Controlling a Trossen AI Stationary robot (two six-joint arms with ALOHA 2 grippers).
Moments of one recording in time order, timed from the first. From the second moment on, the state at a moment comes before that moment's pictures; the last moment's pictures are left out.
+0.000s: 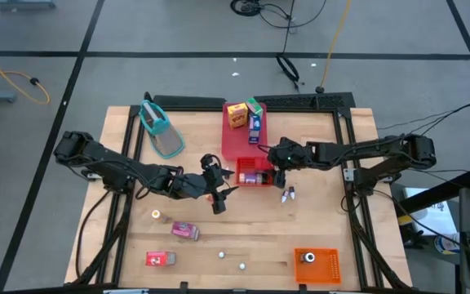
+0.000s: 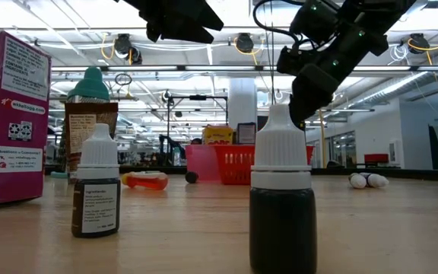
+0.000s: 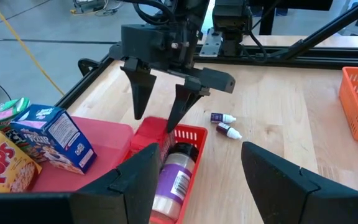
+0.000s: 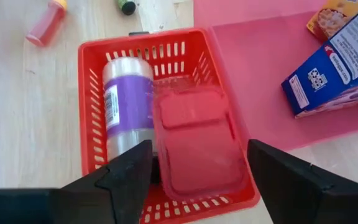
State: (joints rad) left arm -0.27 1.48 1.00 0.03 -0.52 -0.14; right arm -0.14 1.37 0.74 -0.15 0.09 0.04
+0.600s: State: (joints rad) left arm -0.27 1.48 1.00 -0.05 -0.54 -0.12; right arm -0.14 1.33 0.74 -0.09 0.08 0.01
